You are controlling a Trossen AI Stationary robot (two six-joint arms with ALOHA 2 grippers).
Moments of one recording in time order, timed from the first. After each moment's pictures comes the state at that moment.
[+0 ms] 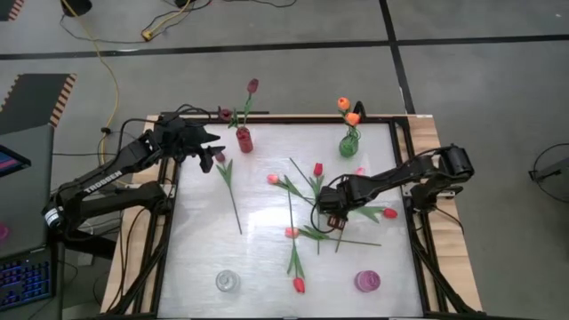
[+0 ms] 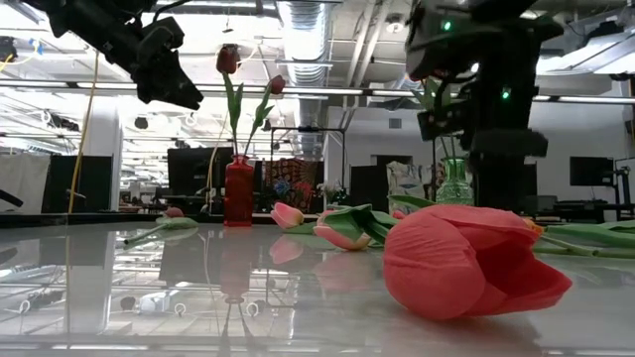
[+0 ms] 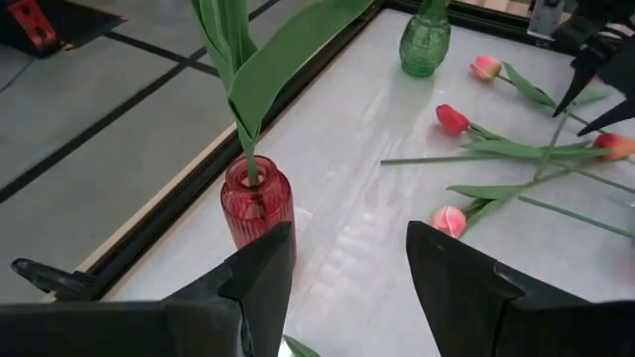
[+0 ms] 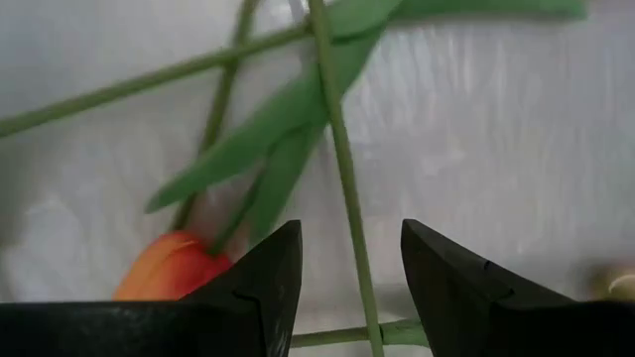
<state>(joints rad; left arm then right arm) 0.71 0.74 0.67 -0.44 0.18 0.07 0.13 1.65 0.98 -0.81 0.24 0.46</state>
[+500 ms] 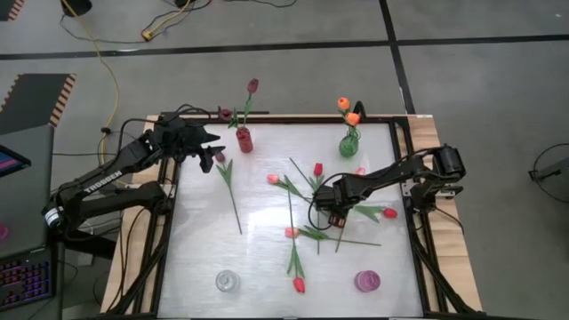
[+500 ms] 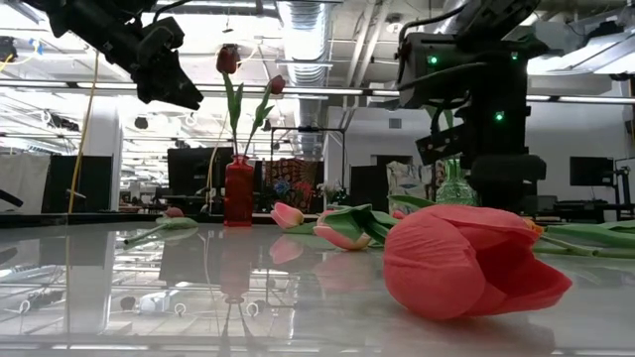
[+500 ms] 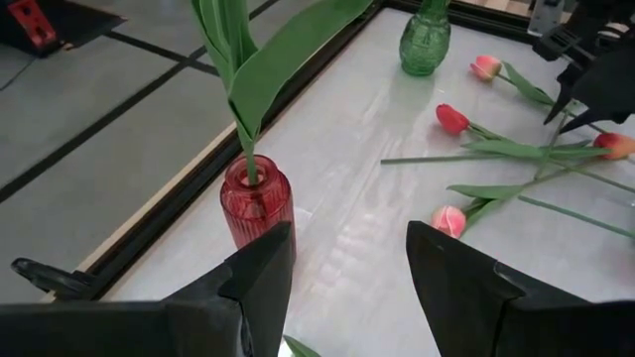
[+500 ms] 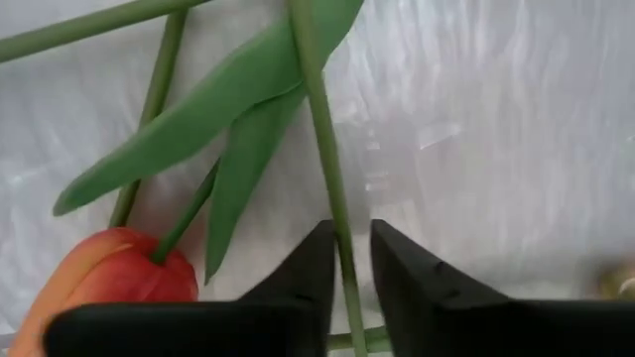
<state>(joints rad) 0.71 0.74 0.67 -0.44 0.18 0.07 0.09 1.72 0.98 -0.83 0.20 0.42</state>
